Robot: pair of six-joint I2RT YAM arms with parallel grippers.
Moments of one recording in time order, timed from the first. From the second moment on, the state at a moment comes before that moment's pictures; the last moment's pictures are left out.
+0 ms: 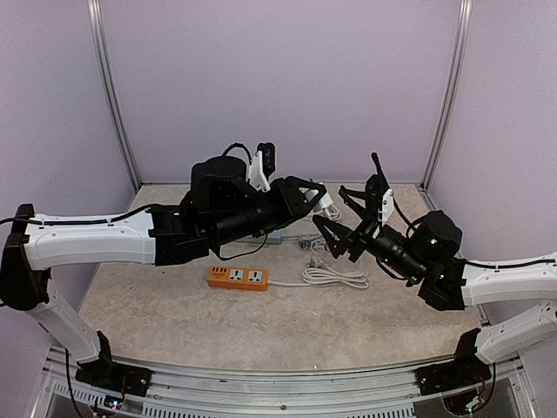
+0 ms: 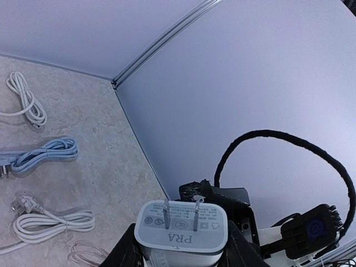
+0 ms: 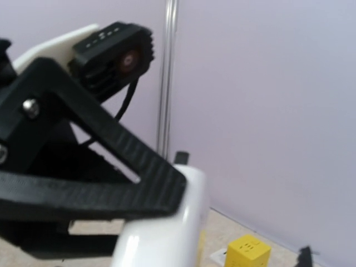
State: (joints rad) left arm -1.12 1.58 1.28 0.20 -0.16 -0.89; right arm 0.98 1.16 0.57 0.84 0.07 -0.11
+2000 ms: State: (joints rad) left arm -1.07 1.34 0.93 0.42 -0.26 -0.89; right arm 0.98 1.13 0.85 0.32 0.20 -0.23
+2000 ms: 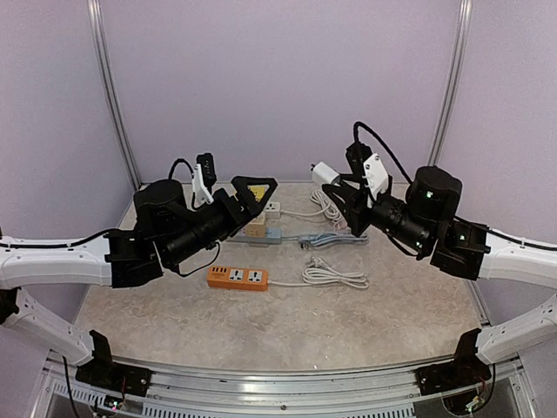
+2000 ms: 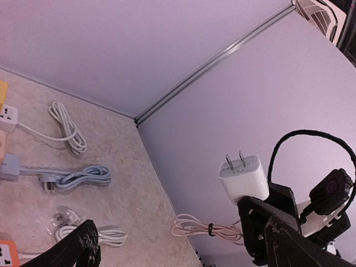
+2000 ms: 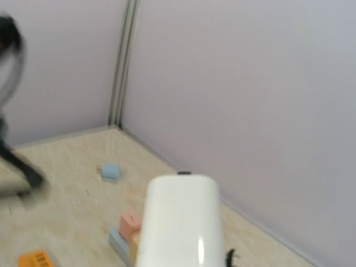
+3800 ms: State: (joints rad) left arm -0.72 1.40 0.57 -0.02 -0.43 -1.17; right arm 1.07 2.24 2.04 -1.14 0.13 -0.55
